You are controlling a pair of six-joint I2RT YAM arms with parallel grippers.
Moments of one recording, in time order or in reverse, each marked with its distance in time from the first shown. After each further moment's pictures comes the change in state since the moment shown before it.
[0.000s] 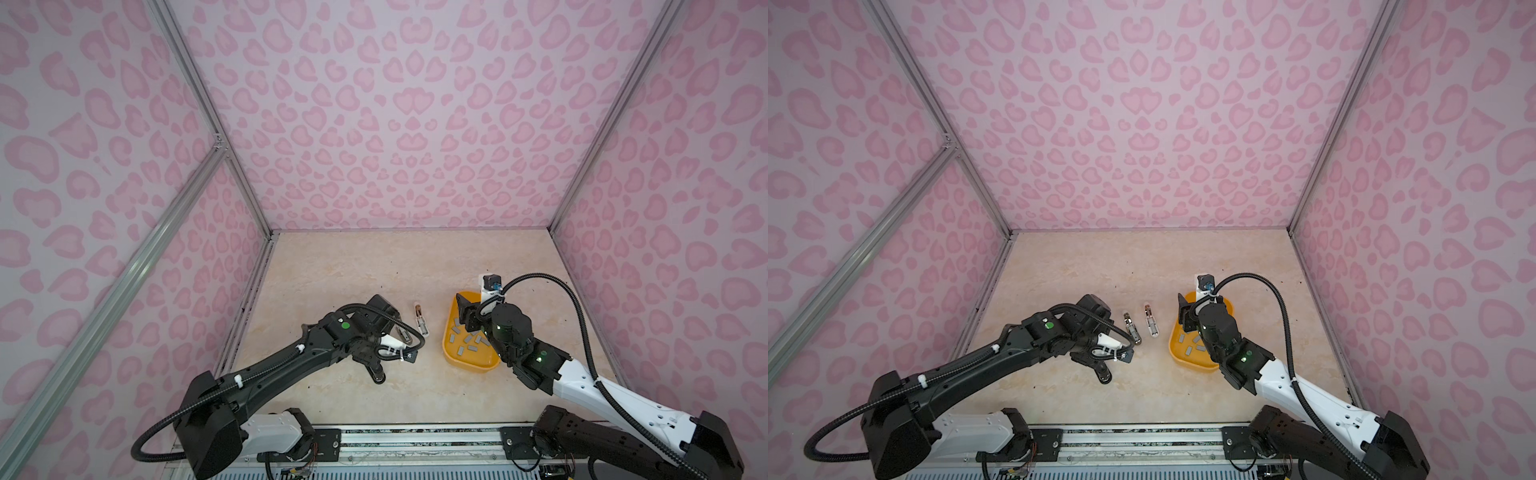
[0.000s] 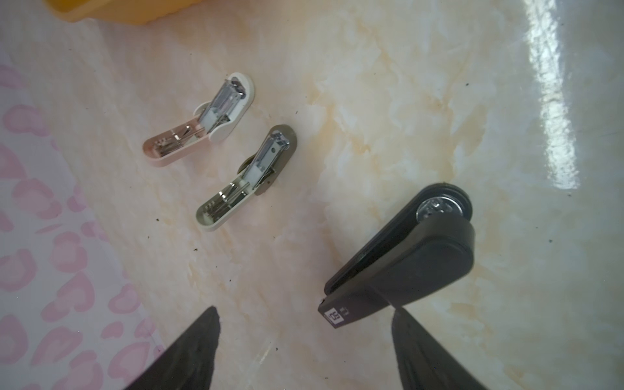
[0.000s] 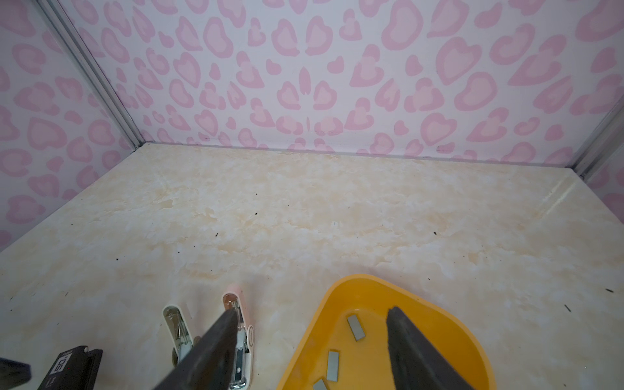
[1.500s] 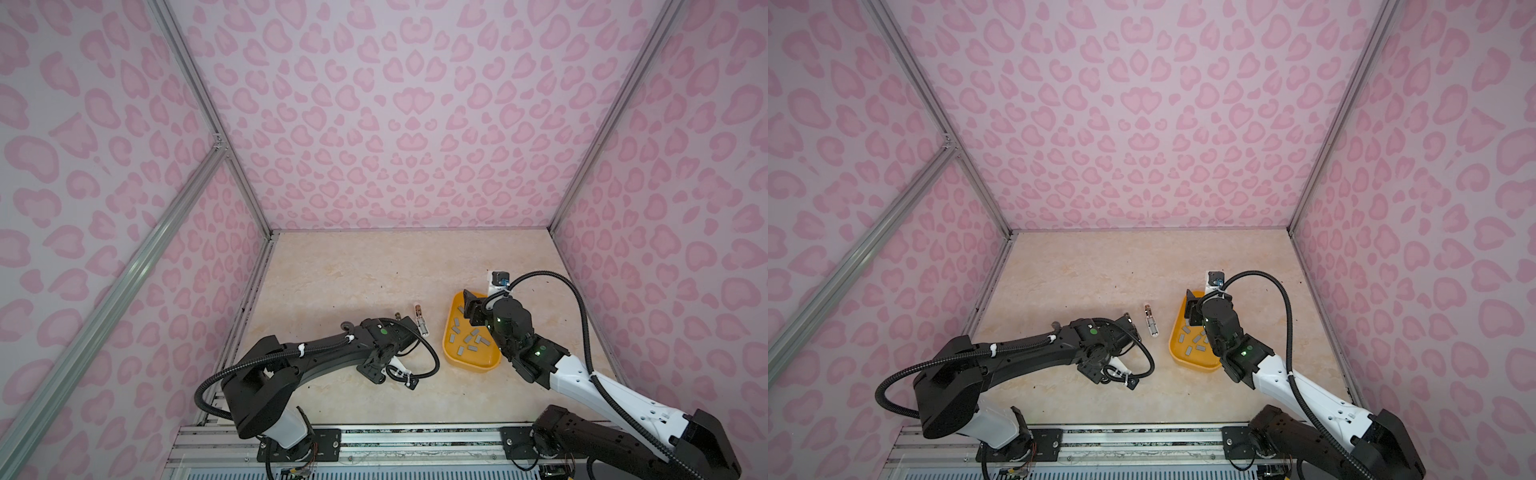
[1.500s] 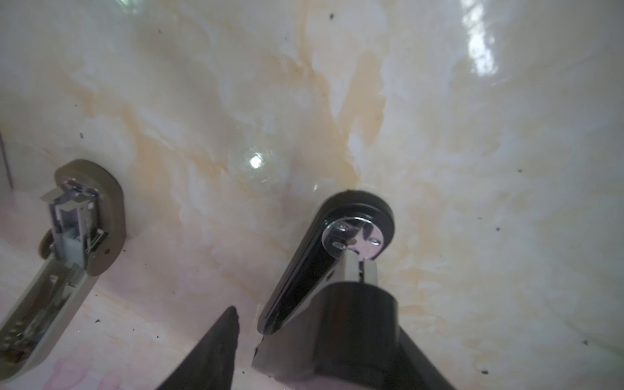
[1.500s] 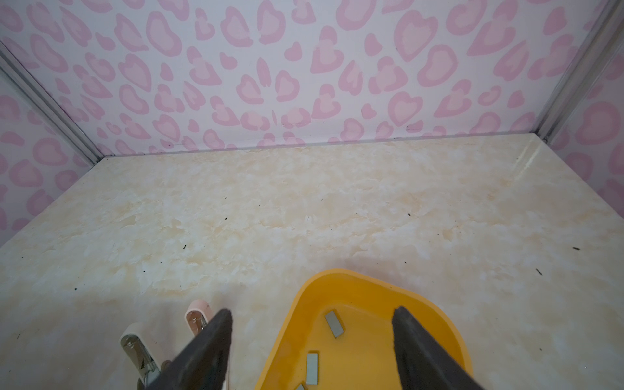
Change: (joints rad) left arm -0.112 0.241 -0.015 -0.088 -0.123 0.025; right arm -0.087 0.042 -0.003 -0.003 0.008 0.076
